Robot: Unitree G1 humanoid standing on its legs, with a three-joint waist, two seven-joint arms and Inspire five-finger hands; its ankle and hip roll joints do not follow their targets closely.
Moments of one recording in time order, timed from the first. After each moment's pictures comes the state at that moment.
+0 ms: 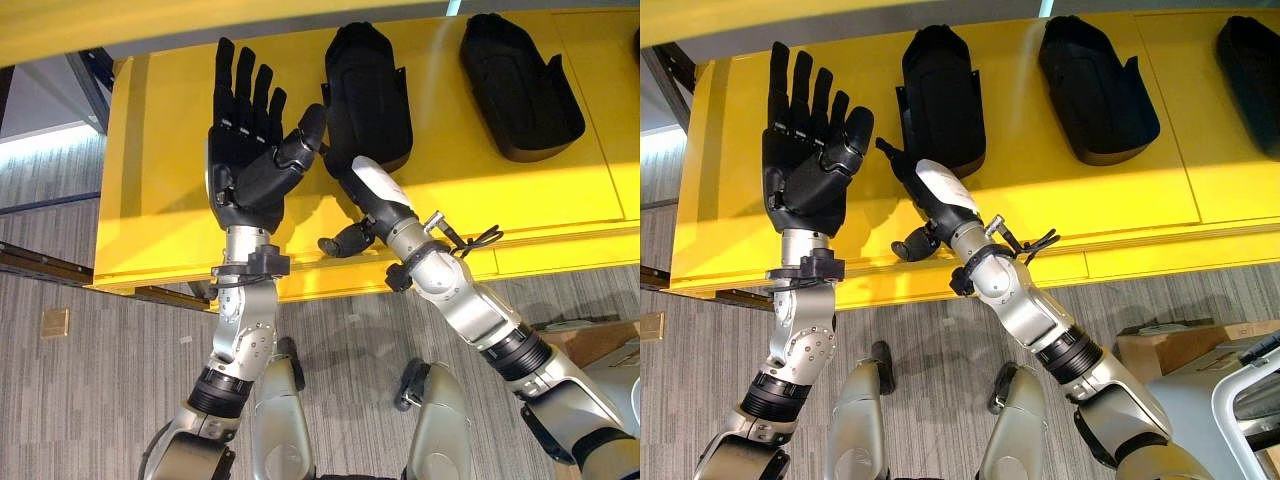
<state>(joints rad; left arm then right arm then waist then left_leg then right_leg) -0.46 0.26 -0.21 -0.04 -0.86 -0.45 0.12 -0.74 -0.44 0.57 0.04 -0.17 0.15 -0.03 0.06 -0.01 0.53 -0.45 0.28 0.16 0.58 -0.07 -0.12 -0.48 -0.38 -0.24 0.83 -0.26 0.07</state>
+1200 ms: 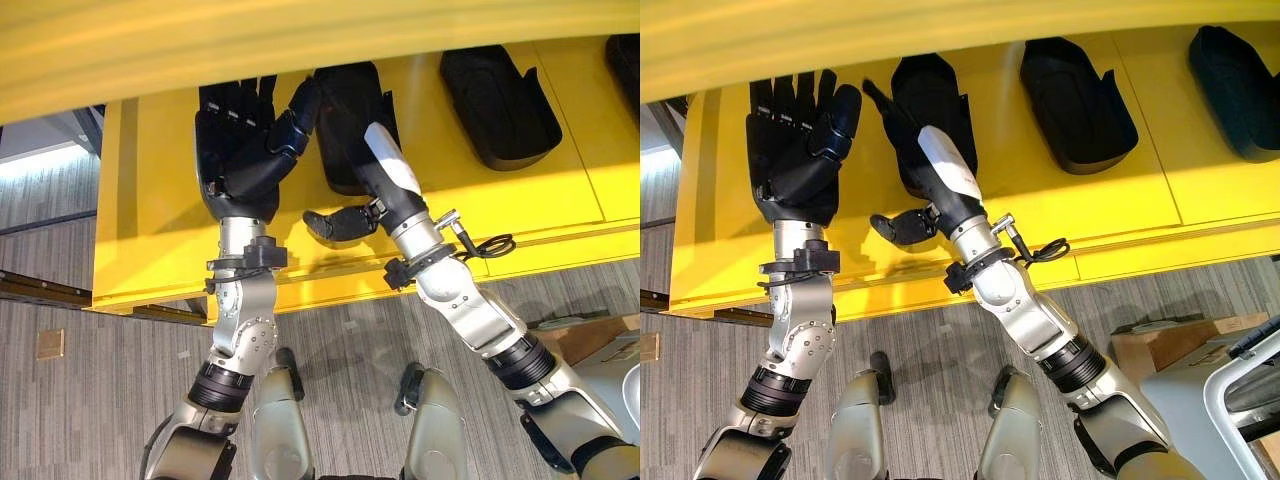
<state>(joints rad) -0.49 0.26 -0.20 -0.05 -0.86 -0.48 0.17 -0.69 -0.42 0.49 -0.10 -0.18 -0.03 -0.23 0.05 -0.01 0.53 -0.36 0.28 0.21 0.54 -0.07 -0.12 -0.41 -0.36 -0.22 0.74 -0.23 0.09</state>
